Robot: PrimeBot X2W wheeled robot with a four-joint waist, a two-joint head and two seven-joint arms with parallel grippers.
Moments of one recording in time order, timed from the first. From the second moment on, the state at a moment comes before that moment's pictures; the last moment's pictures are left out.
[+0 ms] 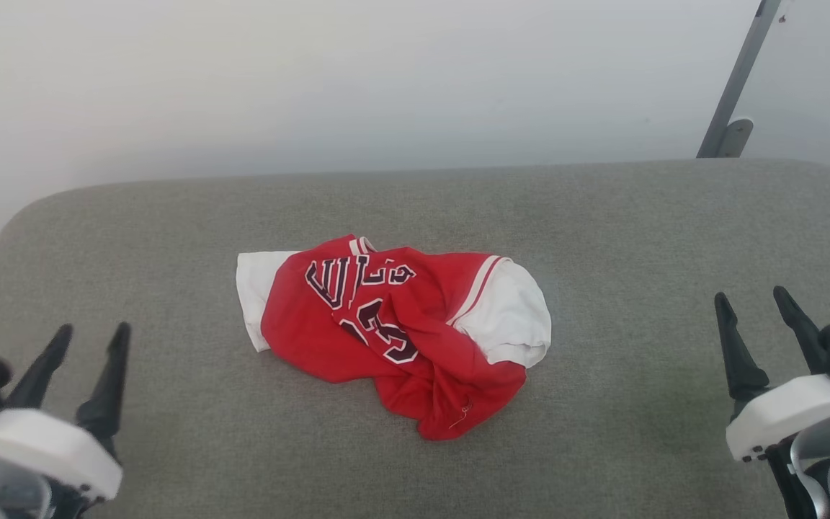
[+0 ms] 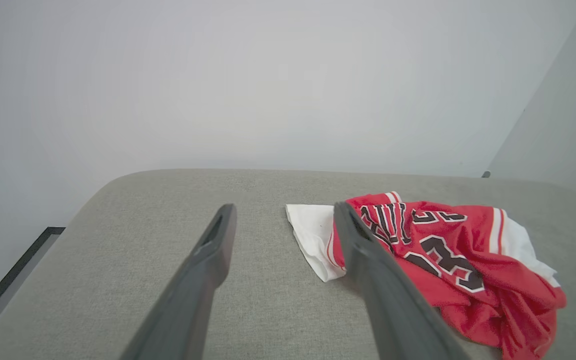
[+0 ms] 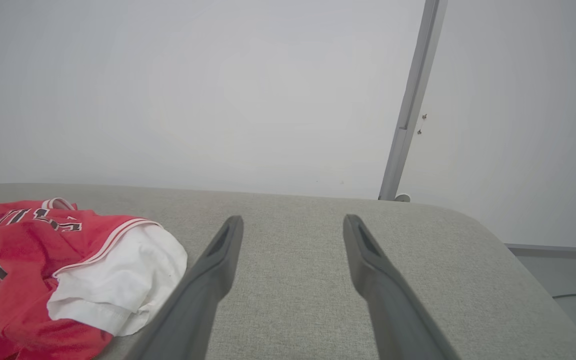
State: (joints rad) left arm -0.02 0.62 -0.14 -0.01 -0.75 0.10 -0.03; right arm -0.12 -0.22 -0.07 0.18 0.22 0.13 -0.08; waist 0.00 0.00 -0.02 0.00
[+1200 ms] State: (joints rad) left arm 0.12 0.59 -0.07 -0.01 -0.82 0.06 -0.19; right arm -0.09 -0.19 -0.07 0.16 0.27 0.13 0.03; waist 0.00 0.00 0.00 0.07
